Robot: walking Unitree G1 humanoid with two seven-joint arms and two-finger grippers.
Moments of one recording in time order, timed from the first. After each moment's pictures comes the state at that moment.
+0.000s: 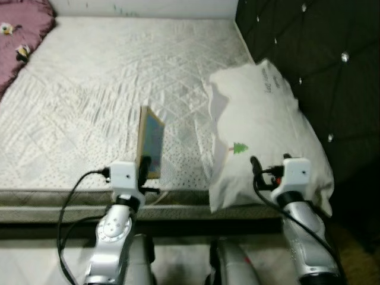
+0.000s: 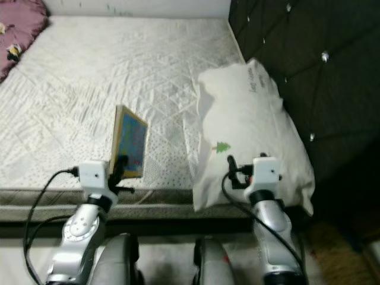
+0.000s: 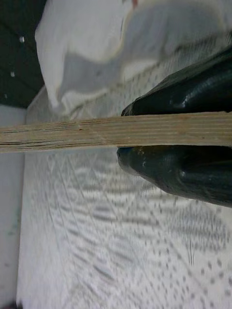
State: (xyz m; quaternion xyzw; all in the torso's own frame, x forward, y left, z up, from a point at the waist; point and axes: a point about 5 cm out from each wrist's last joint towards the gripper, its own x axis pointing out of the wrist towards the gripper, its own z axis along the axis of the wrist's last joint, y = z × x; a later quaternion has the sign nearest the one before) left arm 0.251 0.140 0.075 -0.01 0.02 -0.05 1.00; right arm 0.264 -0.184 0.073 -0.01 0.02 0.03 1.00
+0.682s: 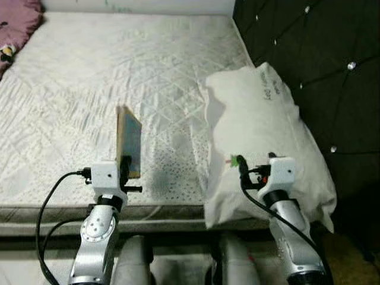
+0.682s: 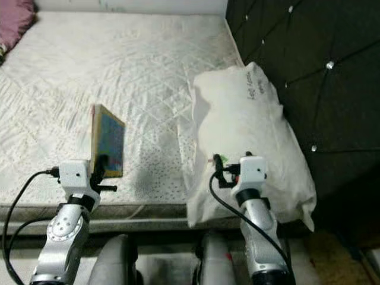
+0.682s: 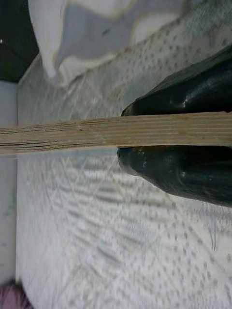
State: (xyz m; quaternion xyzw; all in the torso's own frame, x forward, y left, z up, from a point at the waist) left arm 0.250 0.154 0.073 -0.01 0.02 -0.02 1.00; right arm 0.266 -0.175 0.074 -0.01 0.02 0.04 1.00
